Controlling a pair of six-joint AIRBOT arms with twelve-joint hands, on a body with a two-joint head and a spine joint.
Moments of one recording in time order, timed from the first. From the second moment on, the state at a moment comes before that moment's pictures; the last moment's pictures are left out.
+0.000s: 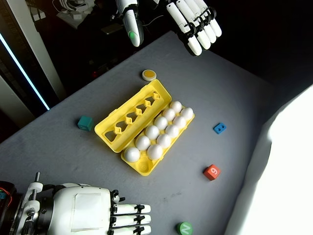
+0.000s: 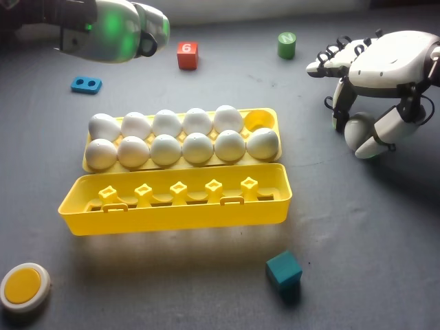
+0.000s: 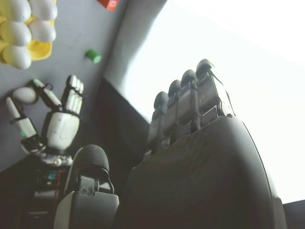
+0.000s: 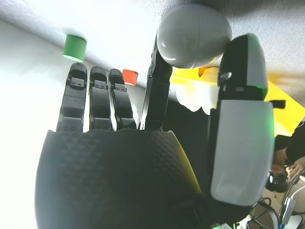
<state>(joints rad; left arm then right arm) -0.10 -0.76 0.50 -1.96 -1.02 2.99 -0.43 -1.24 1.53 -0.68 0.23 -0.39</state>
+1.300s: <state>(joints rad) -0.10 -0.76 0.50 -1.95 -1.02 2.99 -0.23 -1.46 1.65 -0.53 0.18 -0.45</state>
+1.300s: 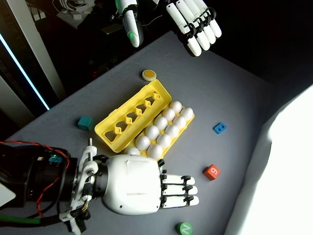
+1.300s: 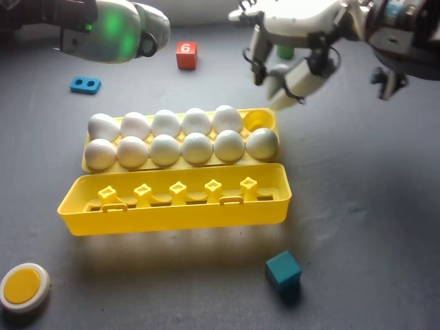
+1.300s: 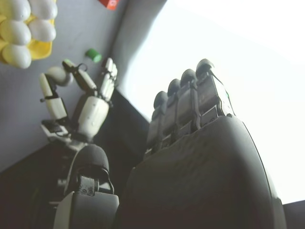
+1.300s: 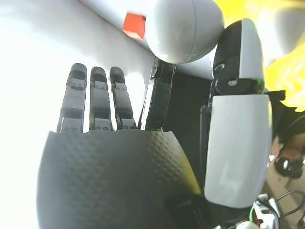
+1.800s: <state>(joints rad) -0.10 -0.76 0.50 -1.95 -1.02 3.00 -0.21 -1.51 1.63 -0.38 0.12 -0.44</state>
